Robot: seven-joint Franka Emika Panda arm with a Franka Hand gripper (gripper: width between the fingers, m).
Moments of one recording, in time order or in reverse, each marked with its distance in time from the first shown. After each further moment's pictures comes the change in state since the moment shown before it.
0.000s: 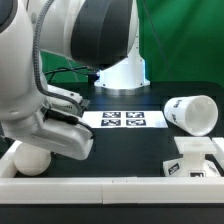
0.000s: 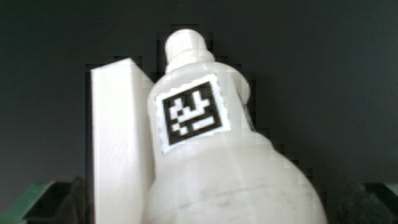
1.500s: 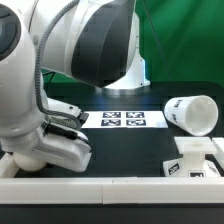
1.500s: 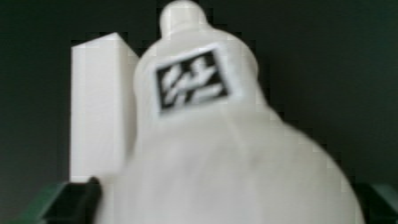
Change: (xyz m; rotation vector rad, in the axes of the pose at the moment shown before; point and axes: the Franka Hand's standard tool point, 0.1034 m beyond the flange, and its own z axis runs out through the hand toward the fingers) arm 0.012 0.000 0.017 -0.016 0.002 -0.003
